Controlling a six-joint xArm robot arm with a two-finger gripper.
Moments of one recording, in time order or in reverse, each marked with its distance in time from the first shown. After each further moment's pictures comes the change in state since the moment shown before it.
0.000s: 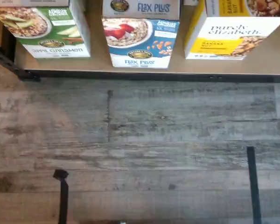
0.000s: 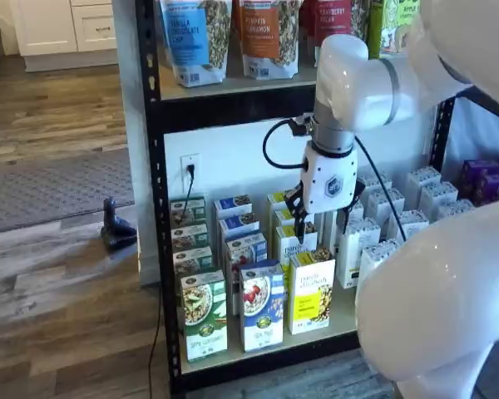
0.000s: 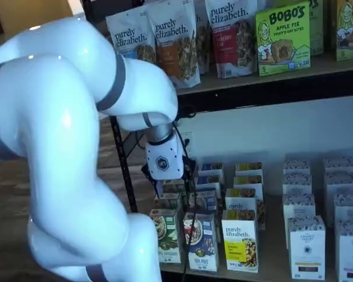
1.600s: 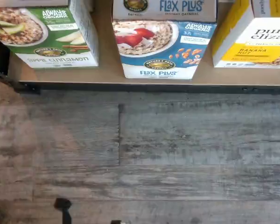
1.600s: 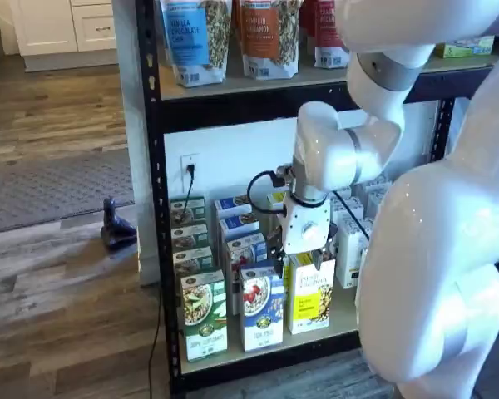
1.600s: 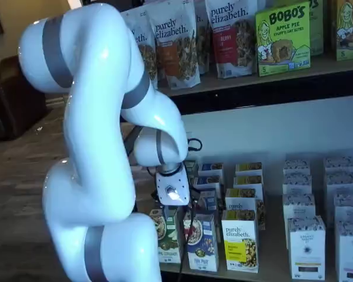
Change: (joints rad) arm 0.028 0.517 -0.070 0.028 -0.442 0.004
